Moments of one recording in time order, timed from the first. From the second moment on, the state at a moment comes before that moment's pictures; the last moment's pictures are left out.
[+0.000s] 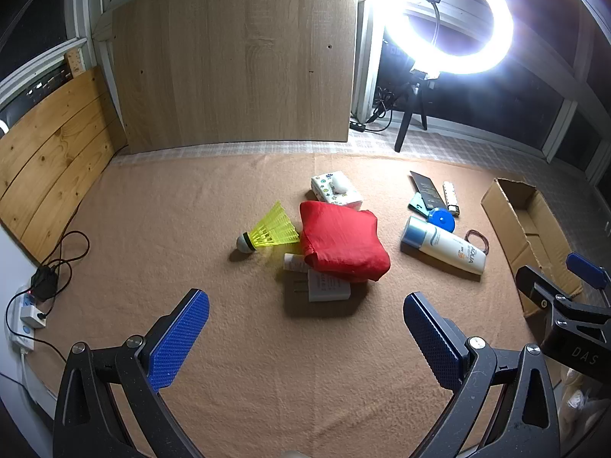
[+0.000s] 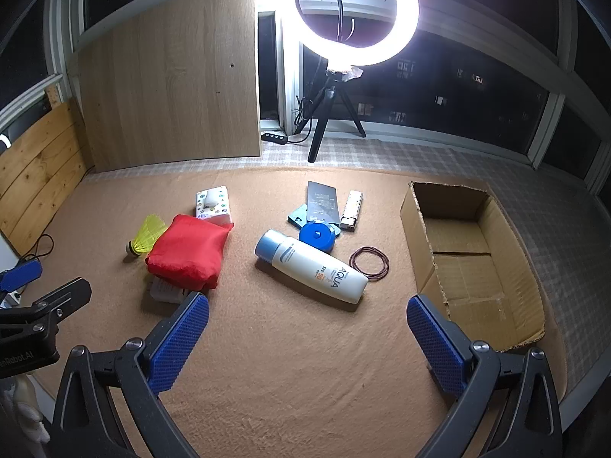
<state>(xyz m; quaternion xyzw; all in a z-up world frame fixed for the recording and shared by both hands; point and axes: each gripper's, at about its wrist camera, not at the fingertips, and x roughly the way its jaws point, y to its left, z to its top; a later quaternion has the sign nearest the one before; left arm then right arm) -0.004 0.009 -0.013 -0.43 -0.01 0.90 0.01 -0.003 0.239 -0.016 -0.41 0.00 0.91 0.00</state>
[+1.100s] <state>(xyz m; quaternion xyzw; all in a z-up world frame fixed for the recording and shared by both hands) -0.001 0.014 -0.015 -0.43 0.00 0.90 0.01 -0.005 0.240 -0.020 -0.41 0.00 0.91 0.01</state>
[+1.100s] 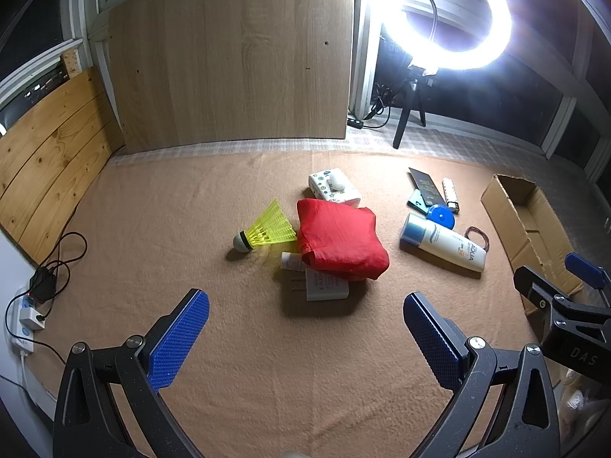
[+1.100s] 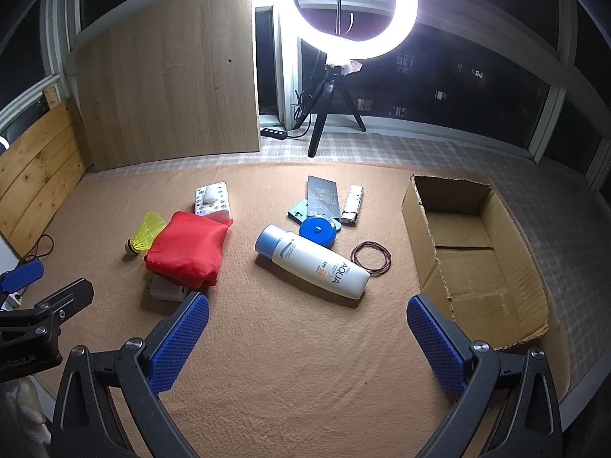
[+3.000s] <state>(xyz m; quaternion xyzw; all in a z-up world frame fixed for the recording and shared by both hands) -0.197 0.004 -0.117 -0.56 -0.07 0.82 0.10 -0.087 0.269 -0.084 -0.51 0.13 0.85 -0.05</state>
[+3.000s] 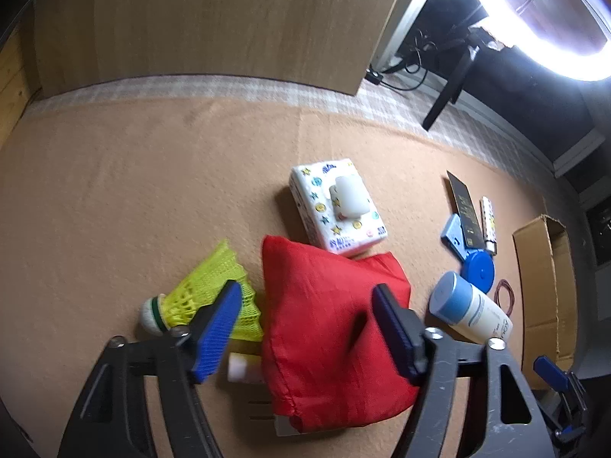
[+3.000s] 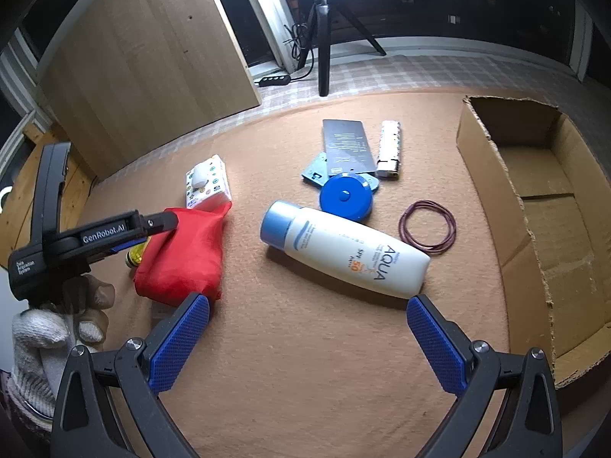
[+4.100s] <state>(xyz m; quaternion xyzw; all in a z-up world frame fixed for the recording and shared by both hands) -0.092 0.039 -0.119 -0.55 -0.06 0.81 0.19 -0.091 0.277 -0.099 -0.53 0.14 0.83 -0.10</state>
